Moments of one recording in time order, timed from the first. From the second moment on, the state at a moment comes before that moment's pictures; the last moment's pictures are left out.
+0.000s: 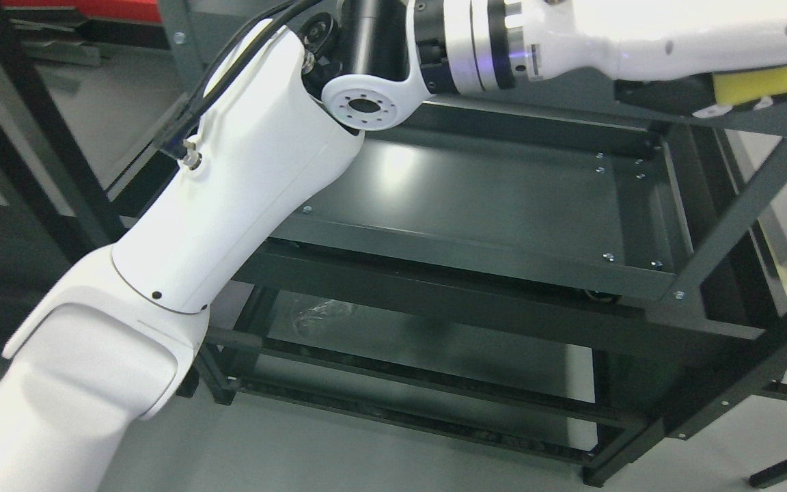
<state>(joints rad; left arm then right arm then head) -1.49 0.00 -0.75 -1.24 -0.53 -0.79 -0.18 -0.08 0.00 -0.21 0.00 -0.12 0.00 -0.07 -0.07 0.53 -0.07</state>
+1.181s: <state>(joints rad) -1.42 0.11 -0.77 -1.19 -0.74 -0.79 -0.21 -0.08 0.00 -0.21 0.00 -0.12 0.00 -0.07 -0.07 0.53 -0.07</state>
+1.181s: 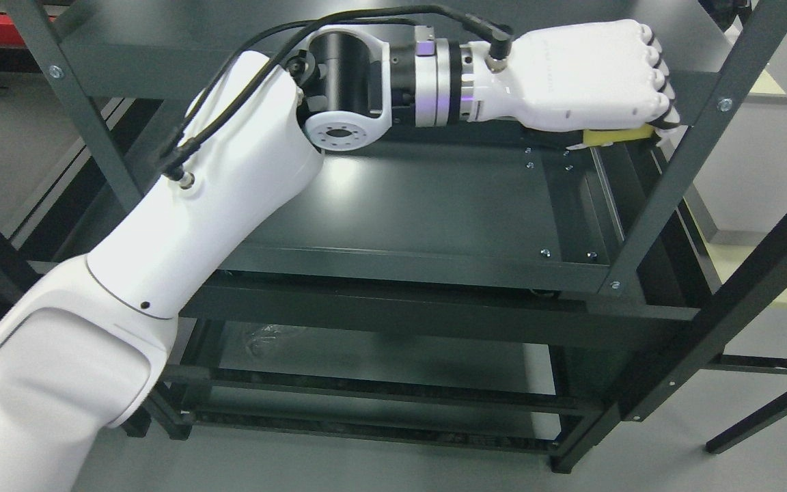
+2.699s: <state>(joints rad) -1.21 0.80 -0.54 -1.45 -0.37 -0.79 -0.25 -0.08 0.00 -0.21 0.00 -0.12 0.00 -0.07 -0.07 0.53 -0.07</state>
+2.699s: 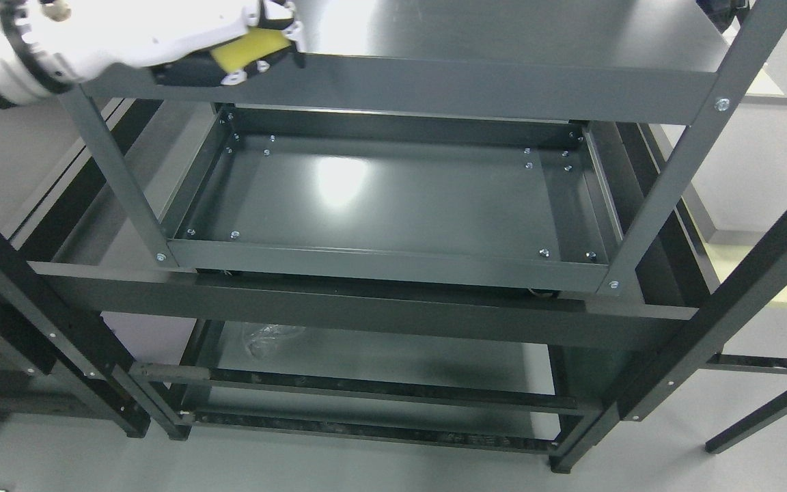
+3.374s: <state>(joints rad) -1.07 1.01 -0.43 -1.47 -0.30 -0.79 -0.29 -0.08 0.00 -0.21 0.00 -0.12 0.00 -0.07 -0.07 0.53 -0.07</state>
